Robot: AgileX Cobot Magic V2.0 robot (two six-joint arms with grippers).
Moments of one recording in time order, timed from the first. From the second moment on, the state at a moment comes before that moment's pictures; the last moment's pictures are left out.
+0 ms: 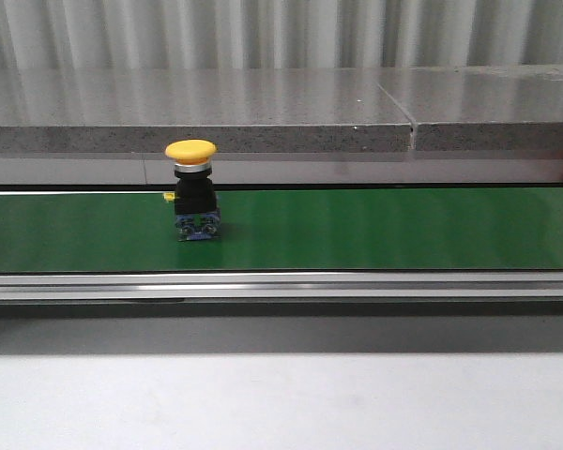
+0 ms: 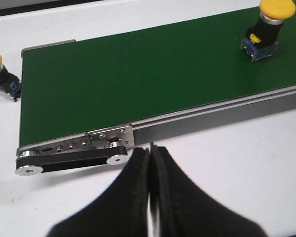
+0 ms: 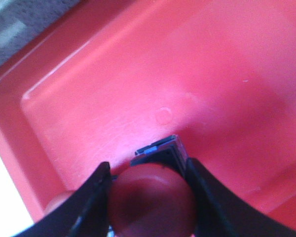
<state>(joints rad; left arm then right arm) -0.22 0.53 -0.57 0.01 0.75 0.06 -0.54 1.96 -1.53 0.22 0.60 0.07</state>
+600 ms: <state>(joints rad) -0.22 0.53 -0.57 0.01 0.75 0.06 -0.54 2.03 -1.53 0.23 0.57 0.07</state>
